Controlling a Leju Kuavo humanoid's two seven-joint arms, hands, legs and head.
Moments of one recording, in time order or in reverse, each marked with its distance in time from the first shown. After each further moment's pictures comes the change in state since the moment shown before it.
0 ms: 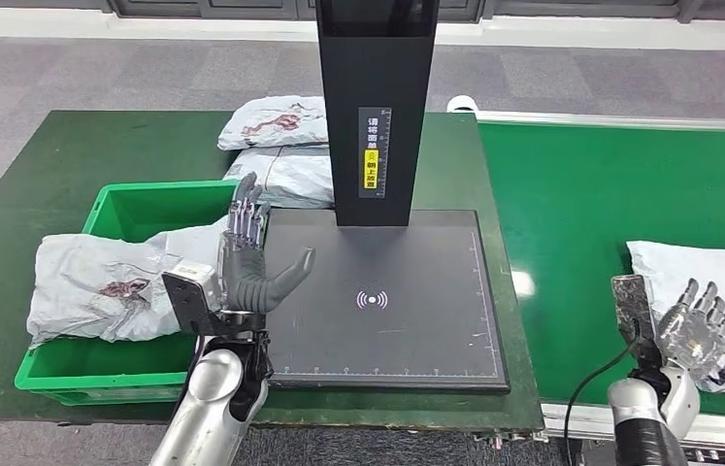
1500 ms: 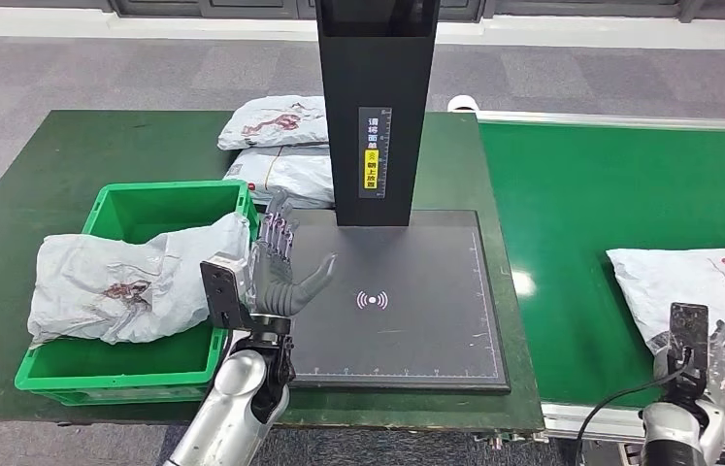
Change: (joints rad) left arm -0.036 -0.031 -0.031 0.154 0.090 -0.006 0.017; right arm 0.036 0.000 -0.202 0.006 -0.170 0.143 -0.060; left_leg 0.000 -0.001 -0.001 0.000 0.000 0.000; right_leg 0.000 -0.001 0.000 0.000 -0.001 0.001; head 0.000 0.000
